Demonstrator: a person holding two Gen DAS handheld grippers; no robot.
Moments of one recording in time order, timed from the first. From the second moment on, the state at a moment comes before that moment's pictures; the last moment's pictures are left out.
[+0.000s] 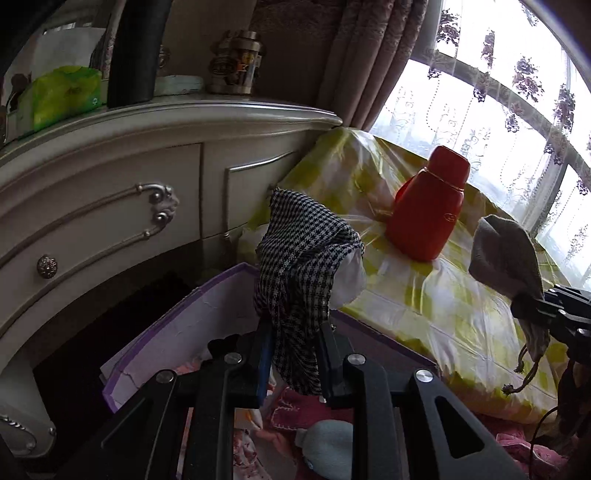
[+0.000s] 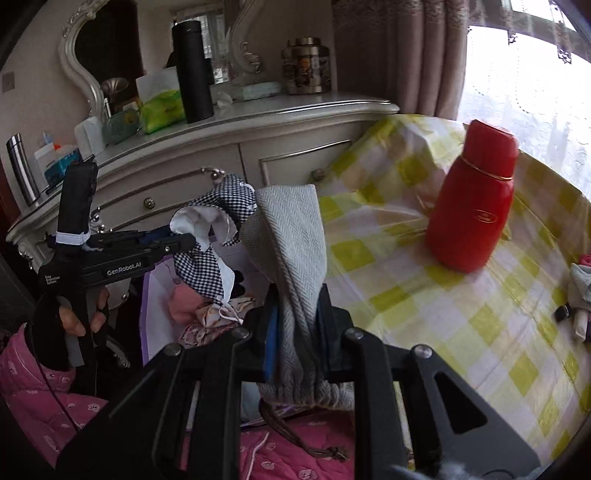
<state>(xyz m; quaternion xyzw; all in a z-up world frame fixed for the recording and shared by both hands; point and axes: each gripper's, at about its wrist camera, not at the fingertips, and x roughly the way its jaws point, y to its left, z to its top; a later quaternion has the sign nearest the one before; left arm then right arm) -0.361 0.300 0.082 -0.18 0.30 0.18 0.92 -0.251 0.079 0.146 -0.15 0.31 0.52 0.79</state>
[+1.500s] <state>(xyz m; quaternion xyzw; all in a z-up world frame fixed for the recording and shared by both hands) -0.005 0.015 0.000 -0.05 0.45 -0.09 0.89 0.016 -0.219 0.034 0.05 0.43 0.12 0.89</state>
